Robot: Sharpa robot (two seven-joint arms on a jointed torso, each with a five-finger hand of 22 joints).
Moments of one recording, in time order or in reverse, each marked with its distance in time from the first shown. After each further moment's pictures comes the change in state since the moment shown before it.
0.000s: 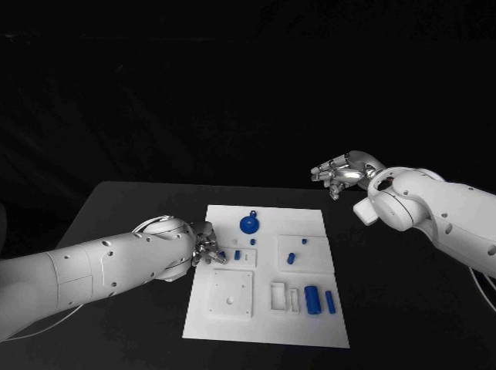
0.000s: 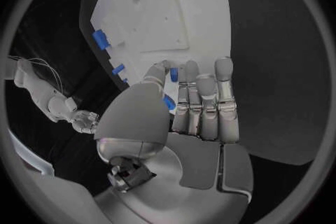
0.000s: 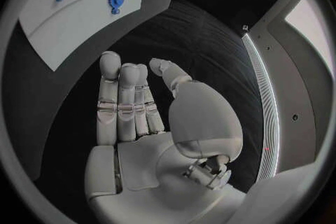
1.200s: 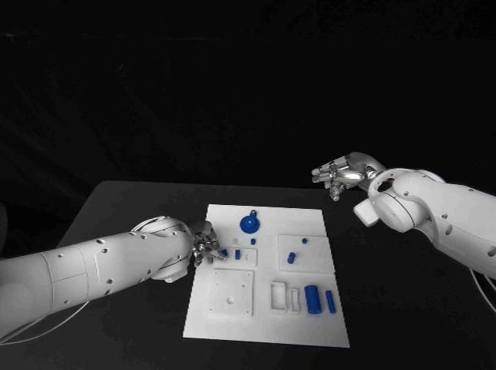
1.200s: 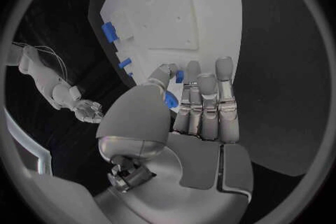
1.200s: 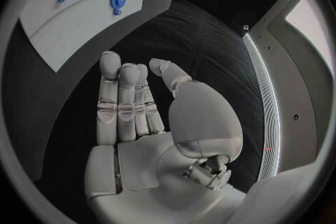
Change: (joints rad) left arm -0.002 -0.020 0.006 0.015 0.085 -0.013 0.042; left_hand 0.010 0.083 0.142 -0.108 0.085 -0.057 0.014 0.026 0.002 -0.023 0.009 -0.009 -0.016 -0.021 0.007 0.000 -0.011 0.000 -0.007 0.007 -0.019 0.000; right arm -0.006 0.001 0.000 -0.005 0.000 0.003 0.000; right_hand 0.000 0.000 0.008 -0.003 0.000 0.000 0.000 0.000 0.000 0.000 0.000 0.000 0.000 0.000 0.000 0.000 0.000 0.000 0.000 0.000 0.000 0.001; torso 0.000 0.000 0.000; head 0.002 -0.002
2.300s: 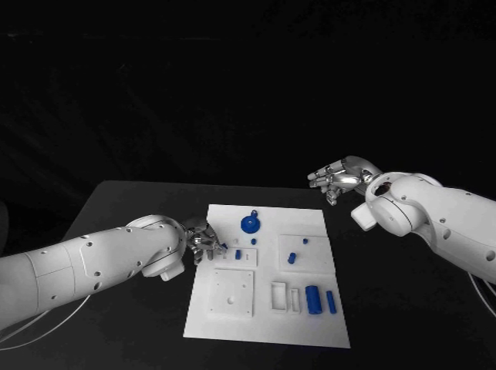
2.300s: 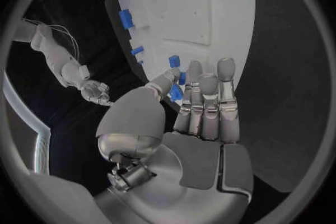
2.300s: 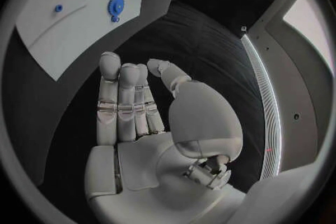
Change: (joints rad) left arm -0.001 -0.050 0.024 0.010 0.140 0.008 0.104; left_hand -0.135 0.059 0.358 -0.082 -0.450 -0.002 0.020 0.023 0.042 -0.009 0.009 0.004 0.003 -0.023 0.002 0.016 -0.006 0.023 -0.040 0.007 0.062 0.000; right arm -0.012 0.004 0.000 0.018 0.000 0.014 0.000; right_hand 0.000 0.000 0.039 -0.016 -0.004 0.014 -0.002 0.000 0.000 0.006 -0.003 0.000 0.000 0.004 -0.004 0.000 0.002 0.000 0.000 0.000 0.027 0.017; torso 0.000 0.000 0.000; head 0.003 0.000
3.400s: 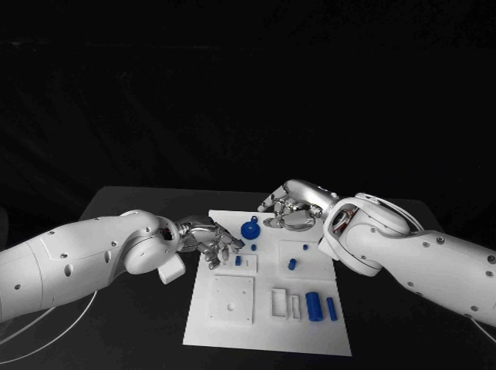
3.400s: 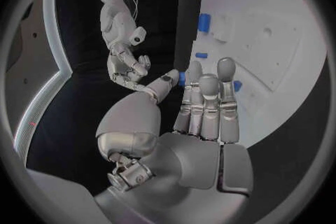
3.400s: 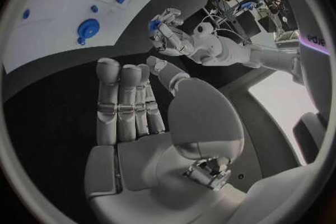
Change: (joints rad) left arm 0.026 -0.106 0.071 0.123 0.465 0.252 0.157; left_hand -0.137 0.024 0.090 -0.099 0.022 -0.007 -0.007 -0.012 0.188 -0.002 -0.005 0.012 0.009 -0.003 0.000 0.007 0.005 -0.007 -0.005 -0.005 0.005 0.000; right arm -0.031 0.028 -0.085 0.296 -0.597 -0.060 0.080; right_hand 0.047 -0.037 0.112 0.026 -0.290 0.059 -0.013 0.000 -0.002 0.042 -0.021 0.000 0.026 0.039 -0.014 0.008 0.018 0.000 0.022 -0.014 0.130 0.061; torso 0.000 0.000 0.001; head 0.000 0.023
